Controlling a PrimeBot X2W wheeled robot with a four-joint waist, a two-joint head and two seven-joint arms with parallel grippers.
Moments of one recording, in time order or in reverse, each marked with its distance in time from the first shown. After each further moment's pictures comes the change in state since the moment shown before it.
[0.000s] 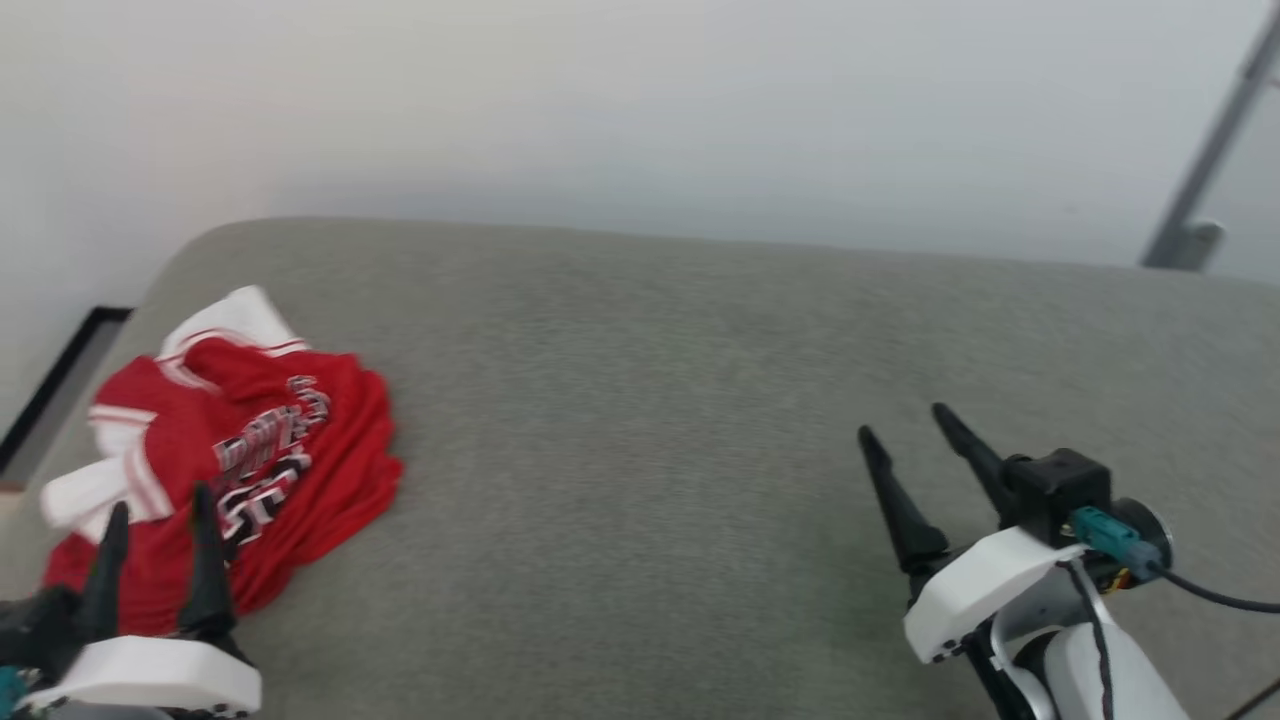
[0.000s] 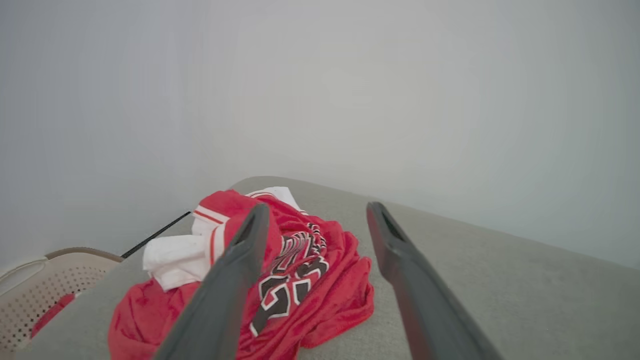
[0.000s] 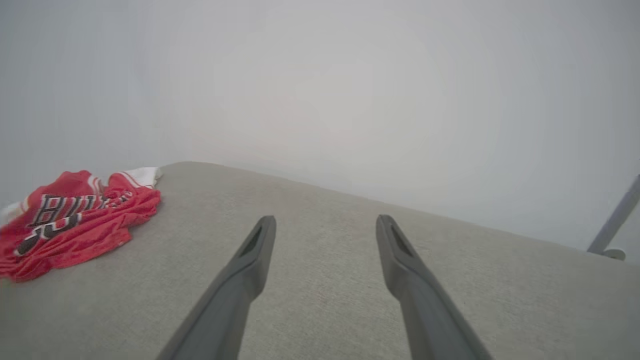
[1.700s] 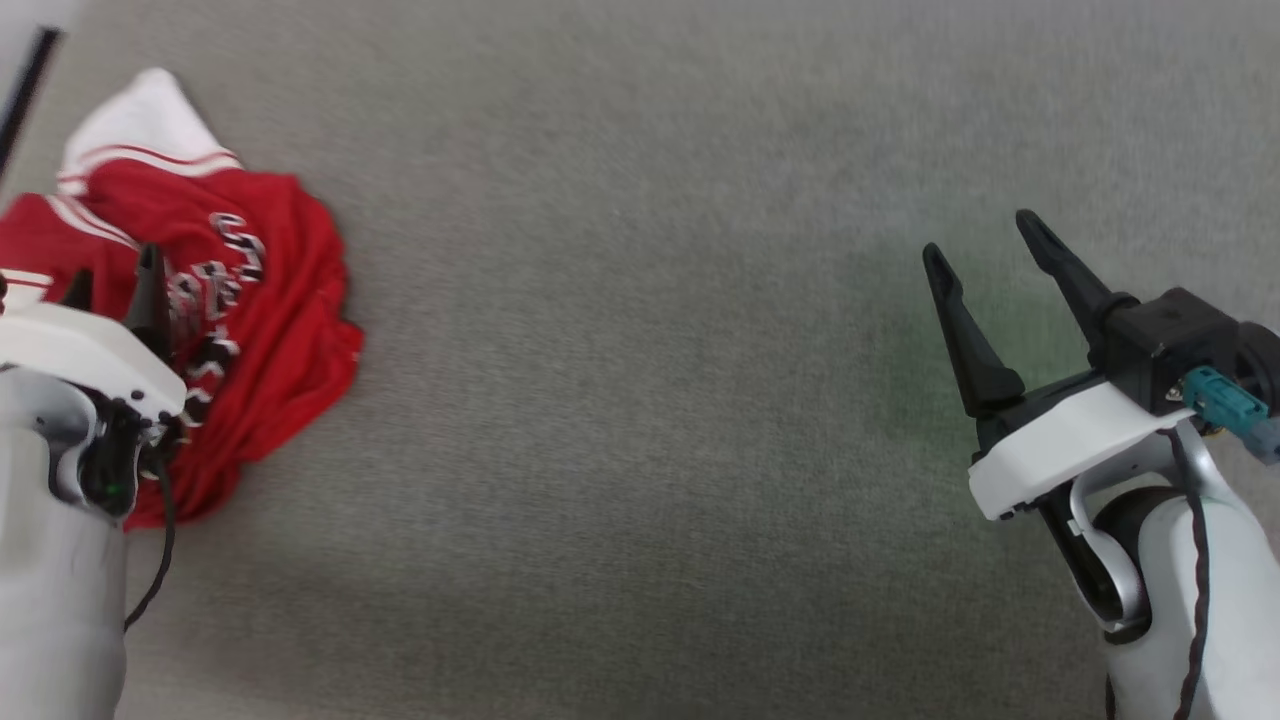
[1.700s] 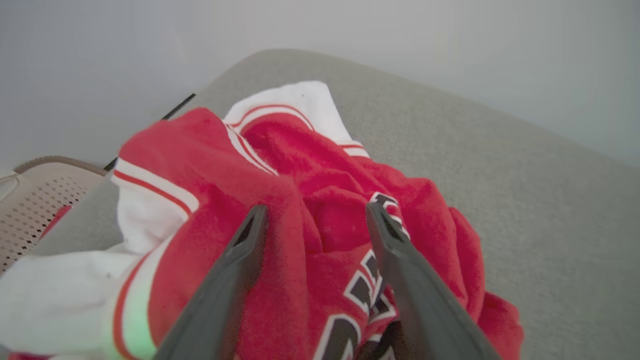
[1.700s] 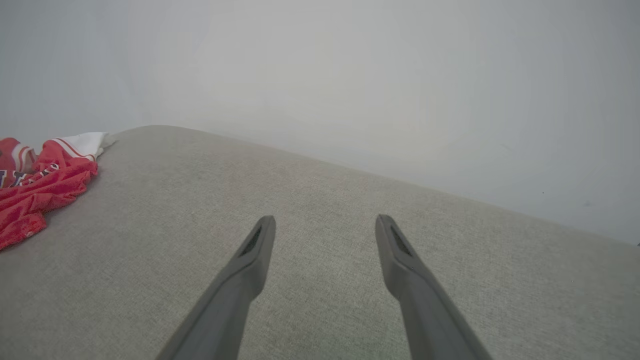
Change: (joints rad) left arm -0.688 0.129 -0.076 0.633 -0.148 -0.098 0.210; right arm -0.154 -0.067 -0.042 -0.244 -0.046 0.000 0.141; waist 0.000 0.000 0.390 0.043
